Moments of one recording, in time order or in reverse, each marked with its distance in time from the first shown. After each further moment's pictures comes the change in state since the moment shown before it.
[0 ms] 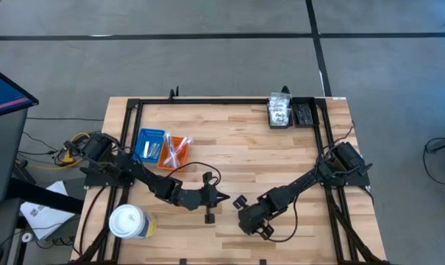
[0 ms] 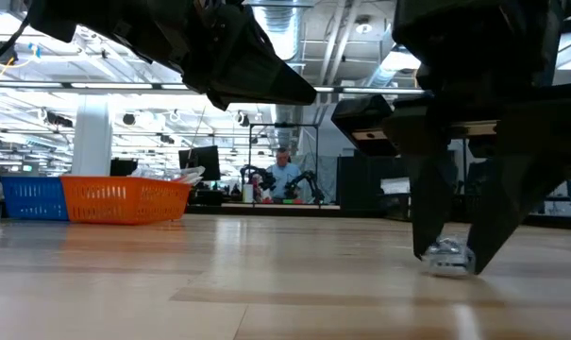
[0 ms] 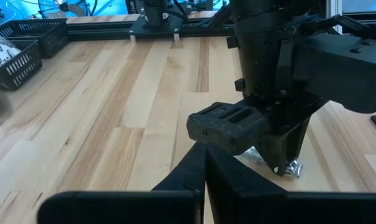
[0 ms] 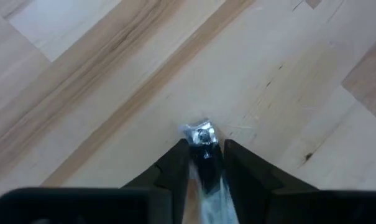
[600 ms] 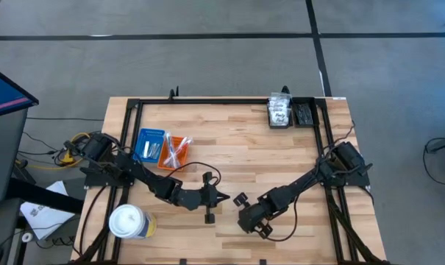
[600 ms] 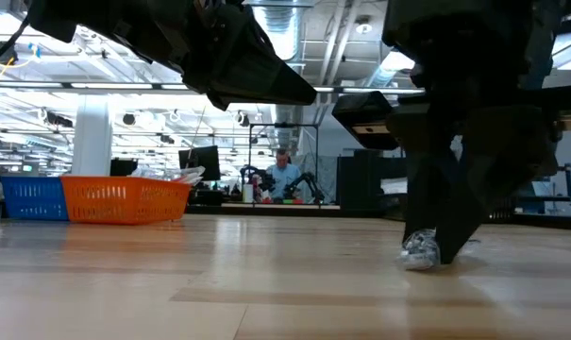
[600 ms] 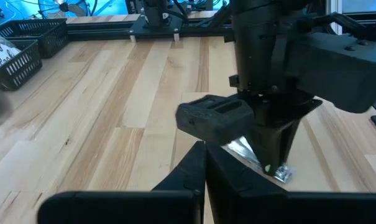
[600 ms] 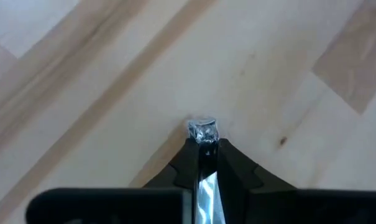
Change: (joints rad) left arm 0.000 0.000 0.000 0.000 0.000 0.000; right arm 0.000 -0.009 0.002 -0.016 0.079 0.028
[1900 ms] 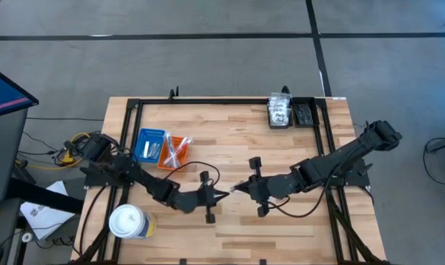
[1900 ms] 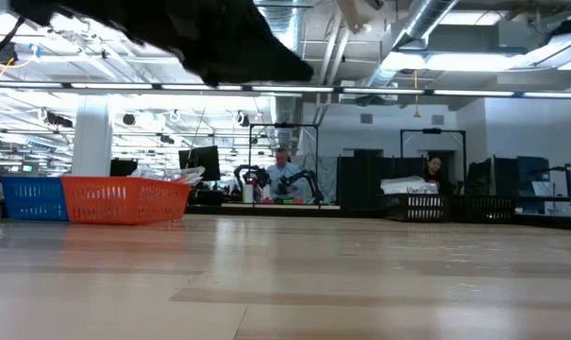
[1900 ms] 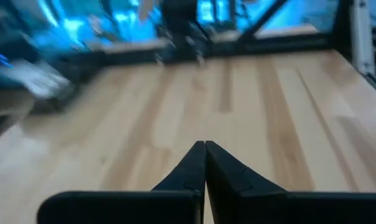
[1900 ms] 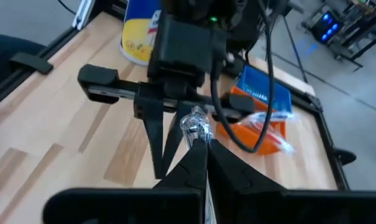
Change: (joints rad) left arm -0.040 -0.008 0.000 0.050 -0.150 0.067; right arm -0.039 -0.494 -0.002 0.049 0.397 0.031
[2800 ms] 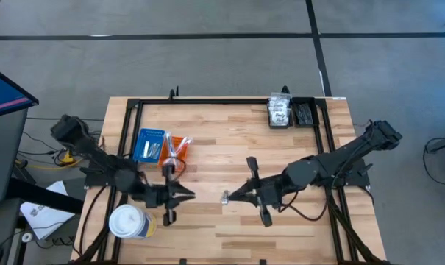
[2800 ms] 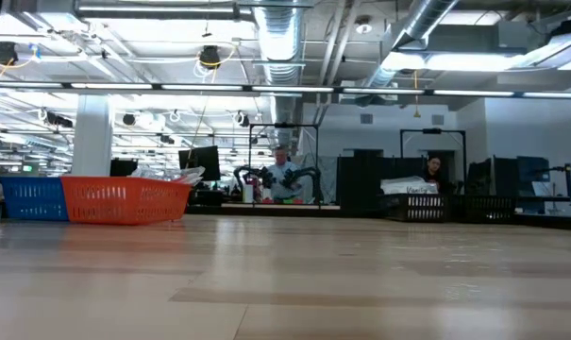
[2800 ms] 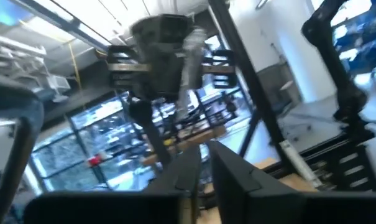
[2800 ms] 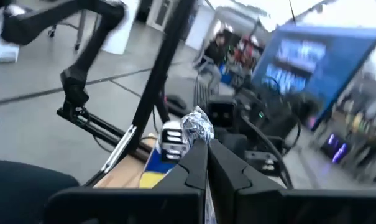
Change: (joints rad) left arm -0.166 -0.464 -0.345 0.604 0.126 0.704; right arm 0.019 0.001 0.136 0.370 -0.223 -0.173
